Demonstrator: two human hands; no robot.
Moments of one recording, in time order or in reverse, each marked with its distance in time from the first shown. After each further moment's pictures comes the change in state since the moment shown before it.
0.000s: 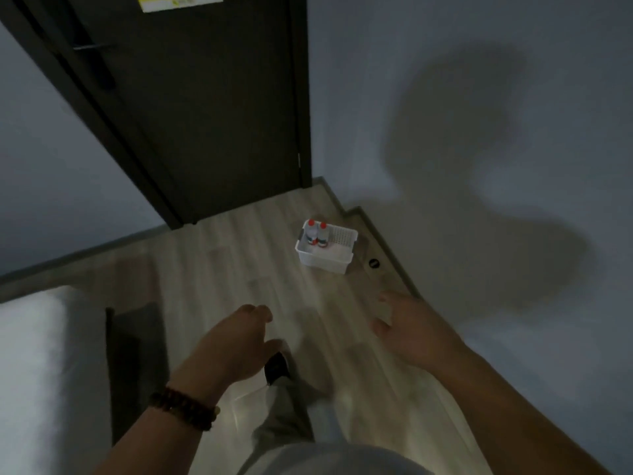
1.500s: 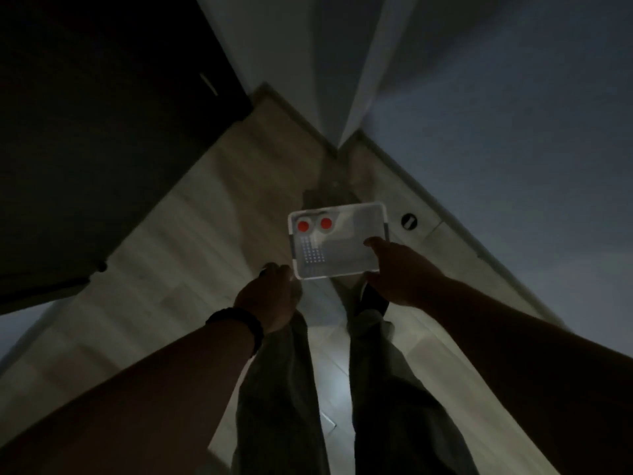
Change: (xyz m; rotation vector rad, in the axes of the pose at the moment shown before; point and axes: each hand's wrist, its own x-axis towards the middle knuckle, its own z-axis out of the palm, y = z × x) left_hand 0.805 -0.056 -0.055 0.151 -0.519 0.168; right_hand 0.734 0.015 0.044 0.238 -0.412 0.390
